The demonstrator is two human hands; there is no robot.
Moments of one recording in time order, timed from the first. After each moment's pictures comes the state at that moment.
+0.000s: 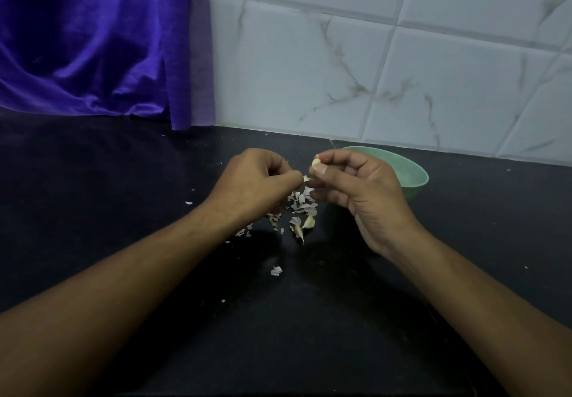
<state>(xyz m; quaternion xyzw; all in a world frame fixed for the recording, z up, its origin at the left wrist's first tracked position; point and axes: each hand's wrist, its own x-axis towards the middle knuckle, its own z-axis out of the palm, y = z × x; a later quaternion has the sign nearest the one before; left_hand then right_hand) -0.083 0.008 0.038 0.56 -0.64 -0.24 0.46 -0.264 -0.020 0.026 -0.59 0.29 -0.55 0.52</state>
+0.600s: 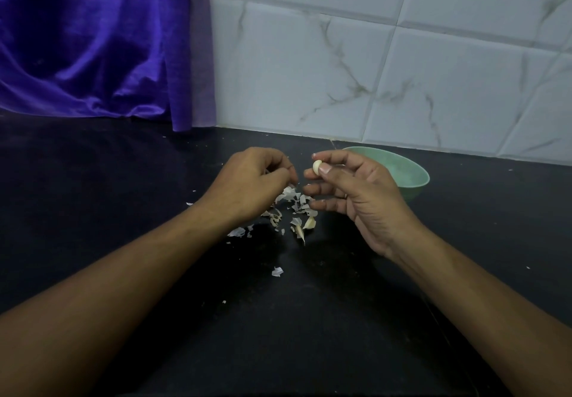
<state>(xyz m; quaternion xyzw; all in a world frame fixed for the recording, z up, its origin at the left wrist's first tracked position) -0.072 0.000 0.034 0.56 -0.68 -0.19 0.44 -0.268 -0.019 0.028 -0.60 0.32 -0.51 0.54</state>
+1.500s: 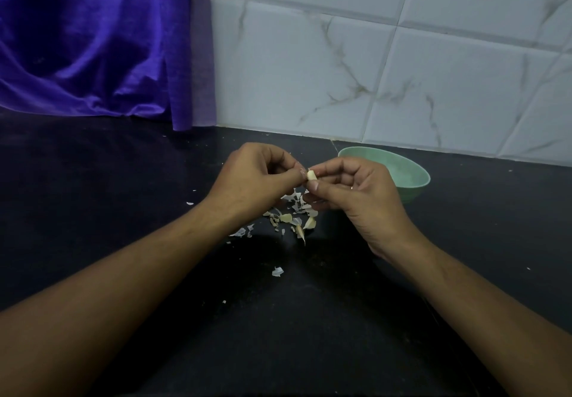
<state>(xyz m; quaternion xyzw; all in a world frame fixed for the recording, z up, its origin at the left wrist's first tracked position) -0.075 -0.004 0.030 0.49 -0.66 -0.26 0.50 -0.268 -0.022 0.019 -0.68 0.33 -0.51 0.43</state>
